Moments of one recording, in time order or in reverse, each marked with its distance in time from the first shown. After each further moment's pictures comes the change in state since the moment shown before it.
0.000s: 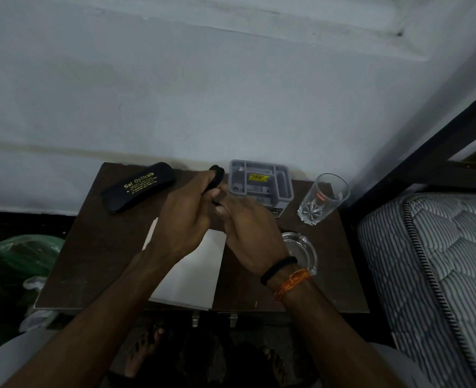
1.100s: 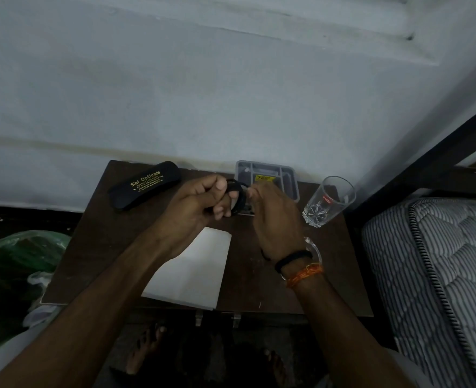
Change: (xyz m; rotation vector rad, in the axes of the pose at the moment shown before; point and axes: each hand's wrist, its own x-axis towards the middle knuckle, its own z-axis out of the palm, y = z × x) left_hand 0.011 0.018 -0.014 -0.843 -0.215 -0.468; right_hand 0.007 0.028 -0.003 0.052 0.169 0.173
